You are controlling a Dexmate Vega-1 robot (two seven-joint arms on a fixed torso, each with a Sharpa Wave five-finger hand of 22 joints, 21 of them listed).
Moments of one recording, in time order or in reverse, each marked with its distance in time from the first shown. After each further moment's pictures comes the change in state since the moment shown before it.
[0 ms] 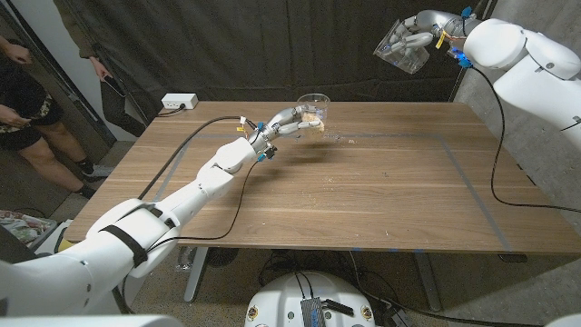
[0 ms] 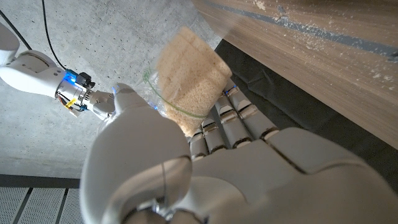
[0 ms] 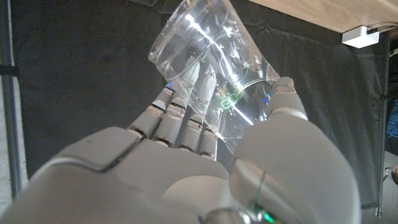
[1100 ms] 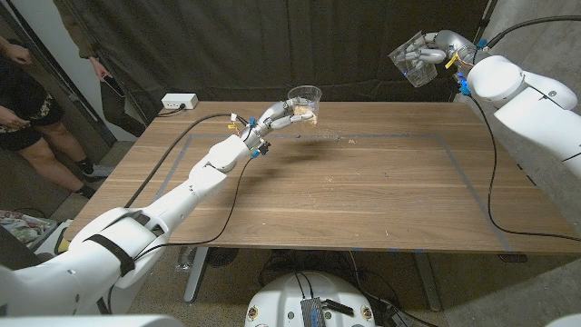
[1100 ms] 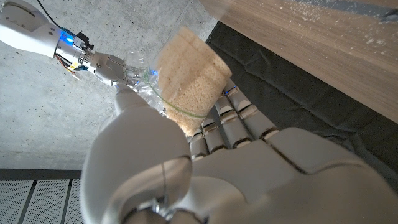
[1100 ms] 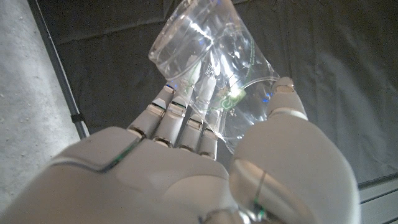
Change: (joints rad) left arm 0.045 0.058 -0.043 -0.116 0.020 0.042 0.086; left_hand 0.000 0.000 -0.005 0.014 0.000 0.000 0.000 -0.002 -0.001 0.000 0.000 -0.001 -0.001 0.000 0.000 0.000 0.000 -0.001 -0.001 0.000 0.000; right arm -0.216 0.009 0.112 0.003 0.255 -0.043 -0.326; right_hand 0.001 -0.001 0.000 0.000 -0.004 0.000 0.000 -0.002 0.006 0.005 0.005 -0.007 -0.008 0.042 -0.009 0.004 0.009 0.045 0.002 0.015 0.000
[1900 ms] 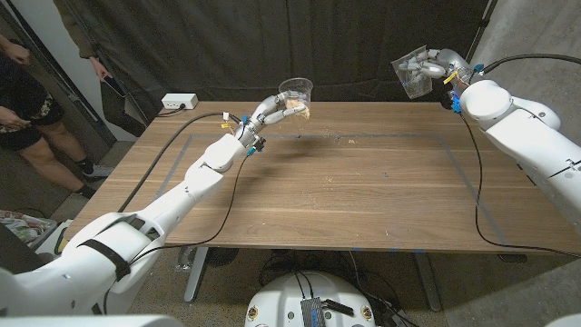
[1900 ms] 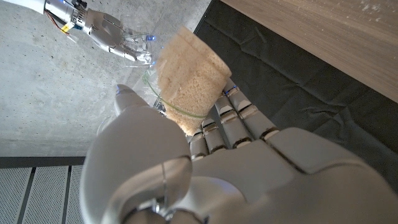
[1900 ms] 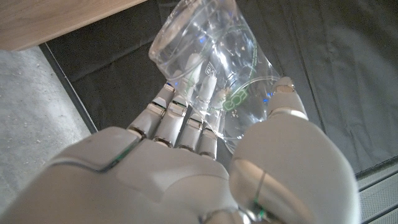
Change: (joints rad) left arm 0.029 0.015 -0.036 -0.044 0.007 0.012 0.080; left_hand 0.000 0.000 0.001 0.007 0.000 0.006 0.005 0.000 0.001 0.002 -0.002 0.000 0.001 0.000 0.000 0.000 0.005 0.000 0.000 0.004 0.000; right arm -0.066 0.062 0.014 0.083 0.128 0.089 -0.139; right_hand 0.004 -0.004 0.000 0.000 -0.002 0.009 0.009 0.002 0.005 0.018 0.004 0.000 0.000 0.035 -0.010 0.004 0.013 0.027 -0.005 0.012 0.005
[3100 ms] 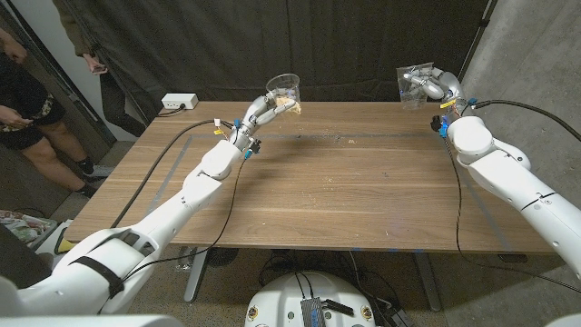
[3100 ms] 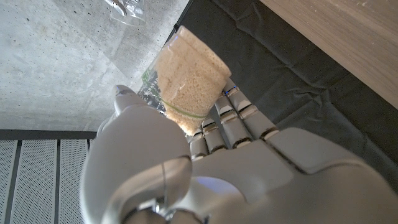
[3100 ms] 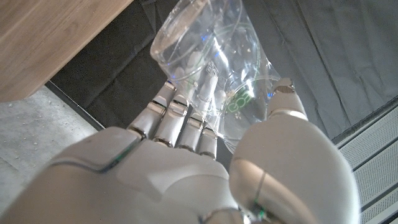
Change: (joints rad) left arm 0.095 0.017 -0.056 -0.104 -0.035 0.035 0.094; left_hand 0.000 0.000 0.000 0.008 0.000 0.001 -0.009 0.000 -0.003 -0.002 0.002 -0.005 -0.001 0.000 0.000 0.000 0.000 0.000 0.000 0.000 0.000; right arm -0.124 0.157 0.019 0.176 0.059 0.345 -0.194; right_hand -0.006 0.006 0.000 0.000 -0.002 0.005 -0.002 -0.003 0.002 0.034 -0.006 -0.001 -0.005 0.032 -0.014 -0.001 0.014 0.026 0.002 0.014 0.000
